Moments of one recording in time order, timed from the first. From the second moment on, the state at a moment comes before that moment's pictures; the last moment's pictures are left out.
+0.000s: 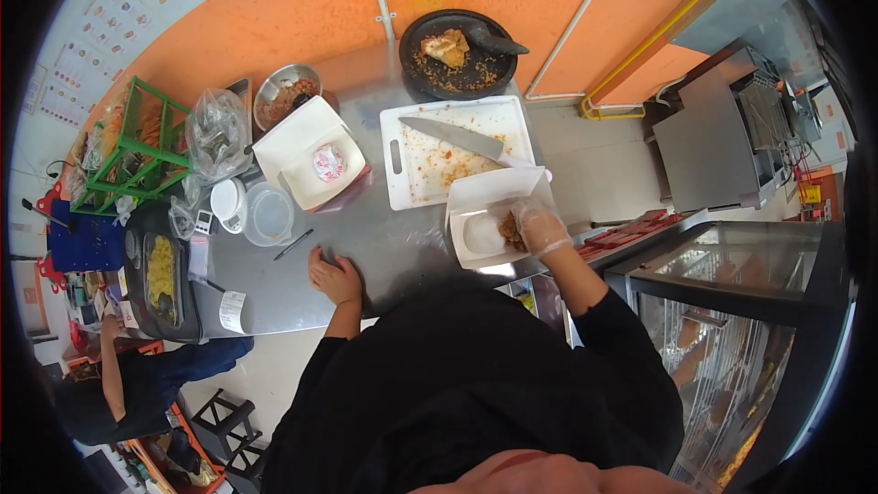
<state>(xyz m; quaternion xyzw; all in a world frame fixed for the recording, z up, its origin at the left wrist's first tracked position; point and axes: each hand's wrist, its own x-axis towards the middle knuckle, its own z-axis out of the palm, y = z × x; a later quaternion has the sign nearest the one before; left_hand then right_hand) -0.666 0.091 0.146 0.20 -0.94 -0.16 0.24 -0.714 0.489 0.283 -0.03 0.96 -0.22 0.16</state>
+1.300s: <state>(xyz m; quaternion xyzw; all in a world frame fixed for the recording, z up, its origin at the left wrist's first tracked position) -0.668 0.095 0.154 0.24 -0.92 -0.18 0.24 -1.100 0.427 0.276 -0.29 0.93 0.19 0.08</state>
